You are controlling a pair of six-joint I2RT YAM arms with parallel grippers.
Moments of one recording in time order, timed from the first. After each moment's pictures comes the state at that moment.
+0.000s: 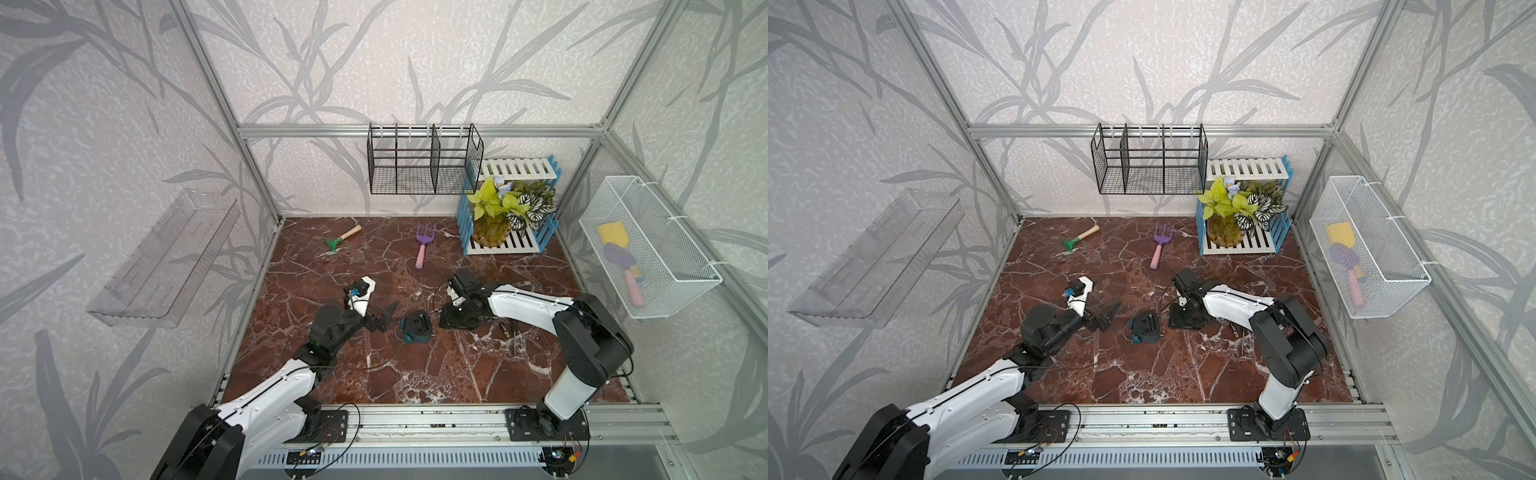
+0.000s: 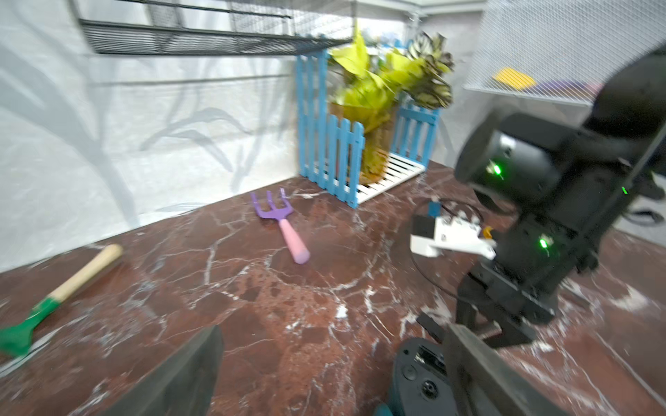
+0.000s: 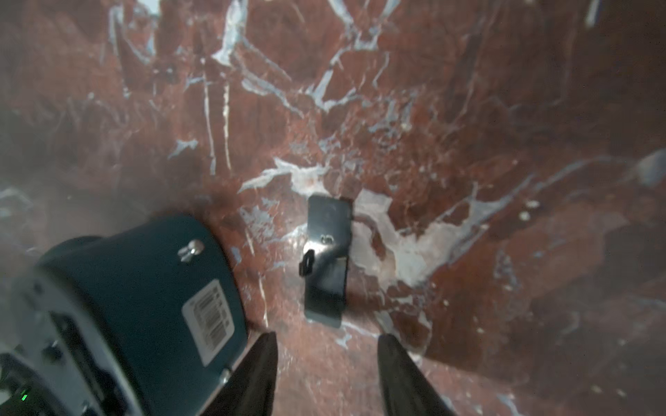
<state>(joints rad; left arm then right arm) -0.47 0.91 0.25 0.58 0.14 -0.05 0.63 1.74 1.03 -0.57 -0.19 0.65</state>
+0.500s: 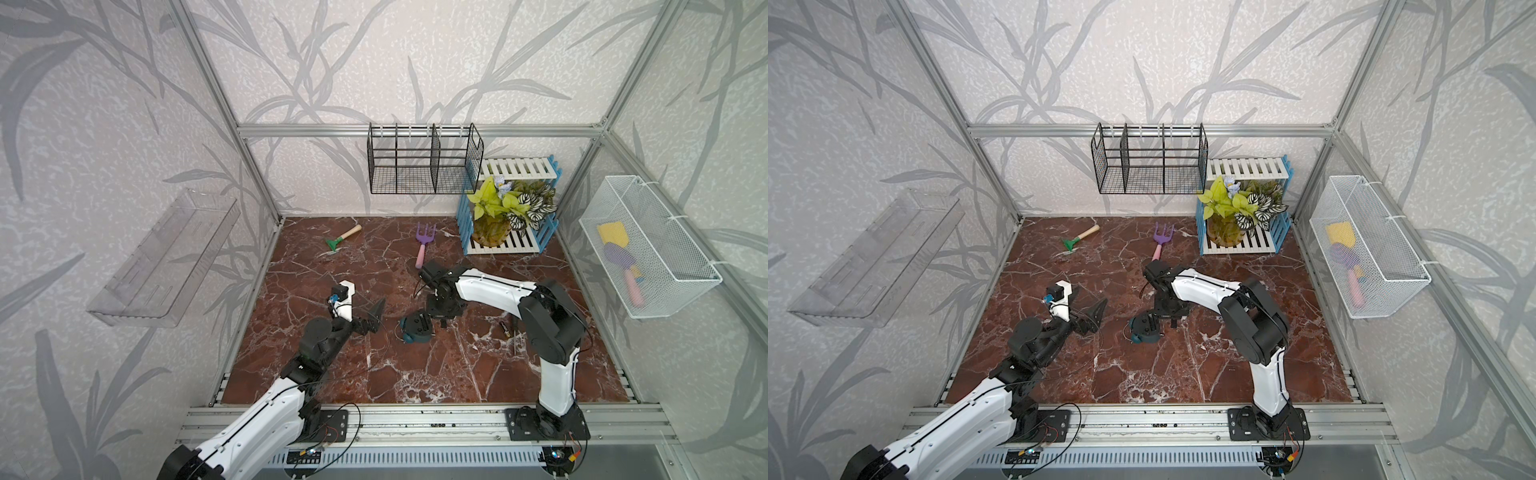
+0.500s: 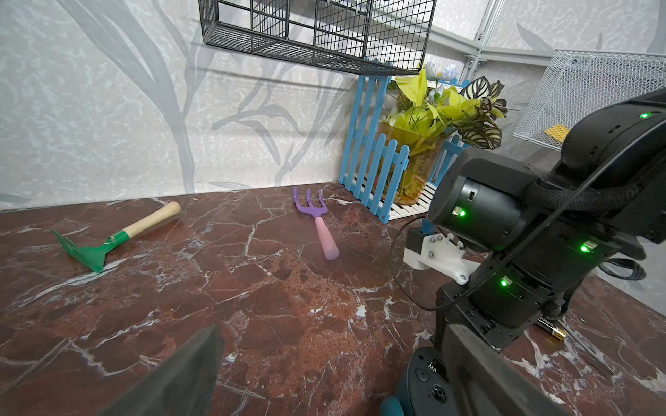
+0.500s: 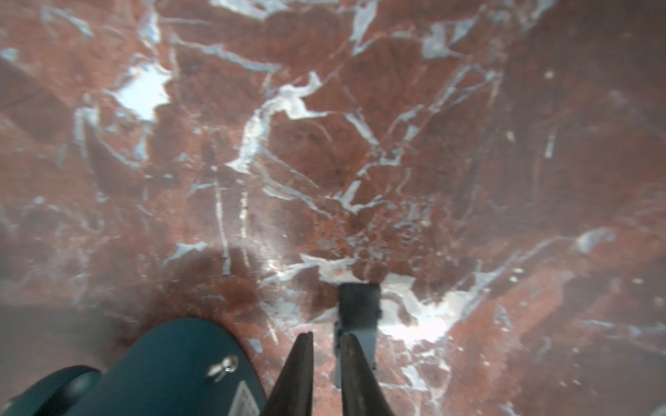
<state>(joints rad) -0.47 0.73 0.18 0.49 0.03 -0.18 0.72 1.96 1.37 -0.84 0.05 0.74</state>
